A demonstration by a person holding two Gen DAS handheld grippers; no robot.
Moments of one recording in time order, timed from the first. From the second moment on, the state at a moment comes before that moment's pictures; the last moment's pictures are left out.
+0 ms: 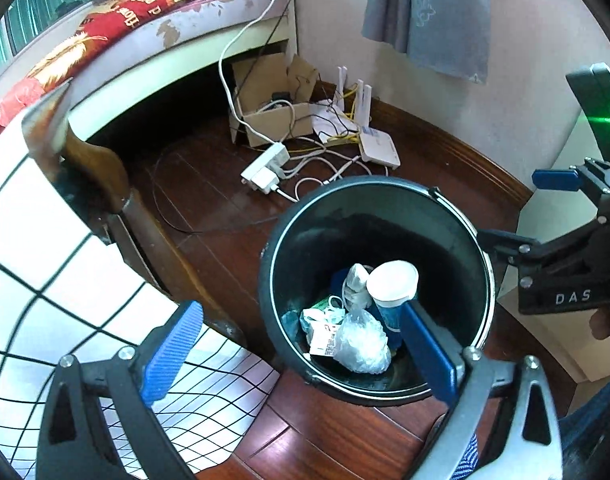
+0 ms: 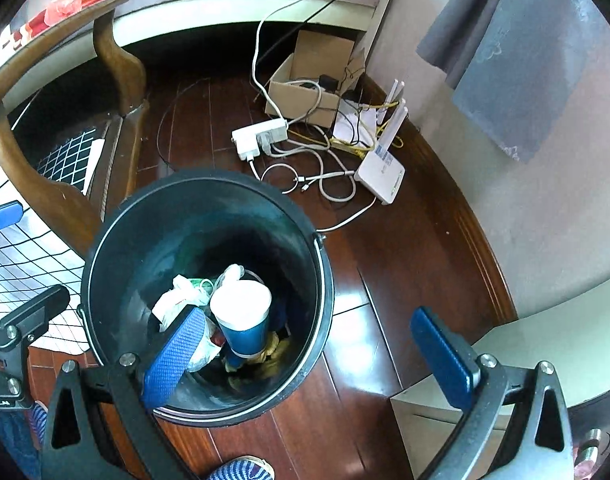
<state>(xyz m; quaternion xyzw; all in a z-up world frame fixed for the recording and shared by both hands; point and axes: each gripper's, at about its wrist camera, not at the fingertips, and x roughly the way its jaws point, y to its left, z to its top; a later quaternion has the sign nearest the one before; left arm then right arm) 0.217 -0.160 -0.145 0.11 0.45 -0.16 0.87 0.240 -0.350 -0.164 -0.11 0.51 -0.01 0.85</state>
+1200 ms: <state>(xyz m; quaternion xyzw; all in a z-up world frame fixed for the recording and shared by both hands) 0.184 -0.070 -0.027 0.03 0.37 -0.10 0.92 0.210 -0.287 -0.061 -0.12 0.38 0.04 0.92</state>
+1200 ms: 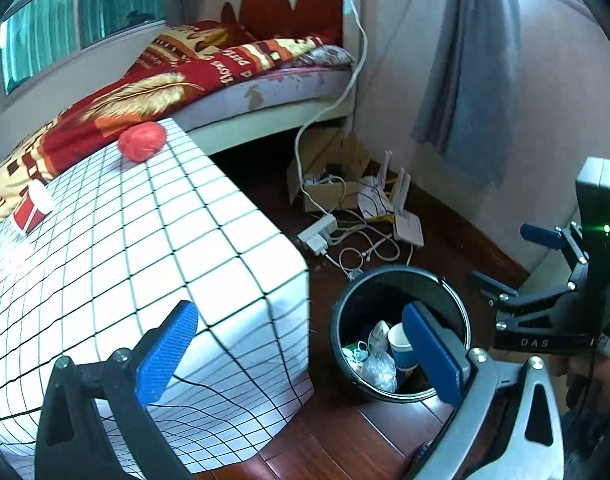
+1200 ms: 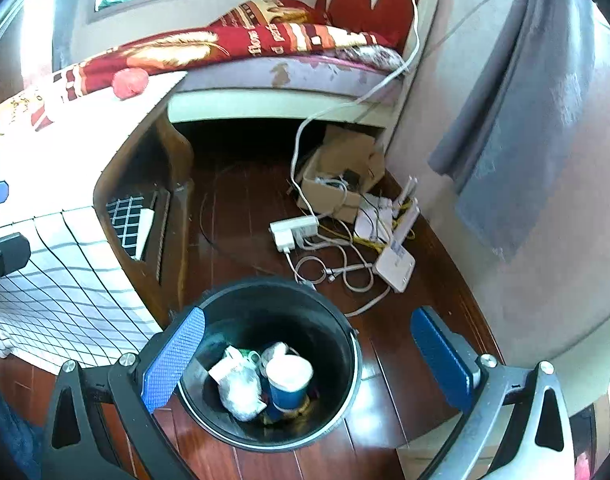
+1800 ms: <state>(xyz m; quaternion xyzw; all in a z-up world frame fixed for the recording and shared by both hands) 0.200 0.096 -0.020 -0.01 0.35 0.06 0.93 0.237 -0.183 -0.015 -0.07 0.32 0.15 0.93</state>
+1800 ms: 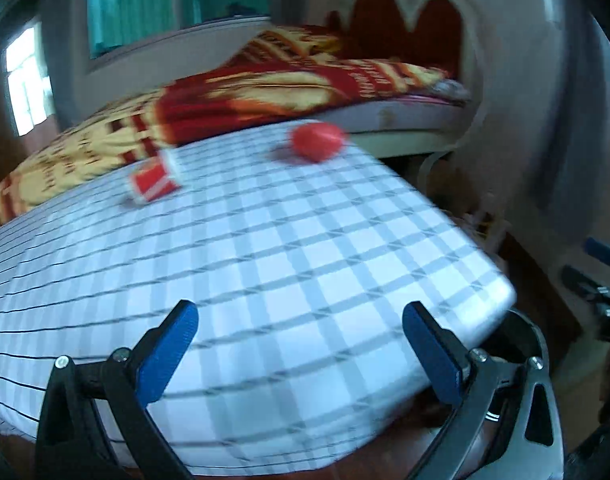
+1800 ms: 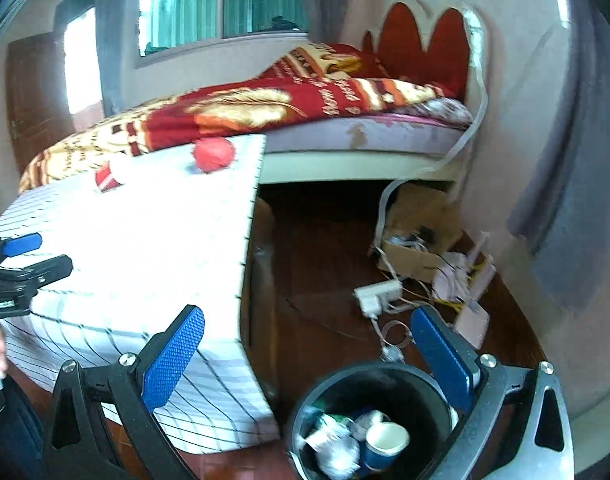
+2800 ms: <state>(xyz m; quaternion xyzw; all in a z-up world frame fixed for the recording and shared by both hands) 0.351 0.261 -0.036 -0.09 0.37 0.17 0.91 0.470 0.052 -0.016 -0.13 0.38 0.26 0.88</state>
